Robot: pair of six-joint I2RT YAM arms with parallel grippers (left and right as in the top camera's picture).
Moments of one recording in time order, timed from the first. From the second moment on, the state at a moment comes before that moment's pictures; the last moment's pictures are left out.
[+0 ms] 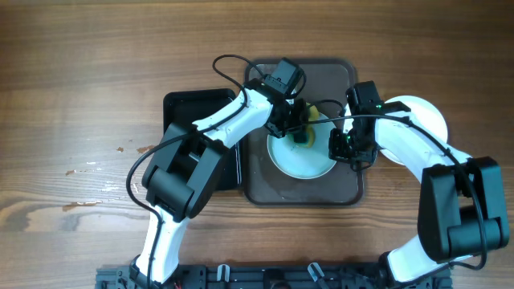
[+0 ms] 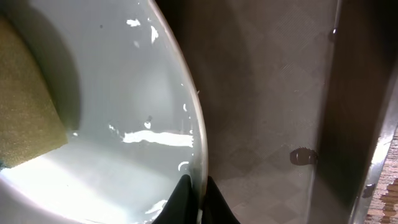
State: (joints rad) left arm -0.62 2.20 1.57 -0.59 0.38 -0.75; right arm 0.18 1.75 0.99 -0.77 -0.20 0.31
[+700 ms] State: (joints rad) left arm -0.67 2.17 1.60 -0.74 0.21 -0.70; right arm 0.20 1.74 0.99 -0.69 -0.15 0.29
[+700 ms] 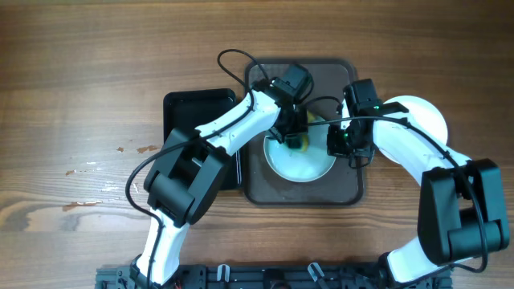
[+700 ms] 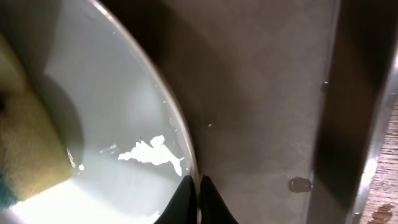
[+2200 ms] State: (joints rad) left arm -0.64 2.14 1.54 -0.83 0.28 -0.67; right arm 0.15 1.83 1.07 -0.68 -0.11 0.32
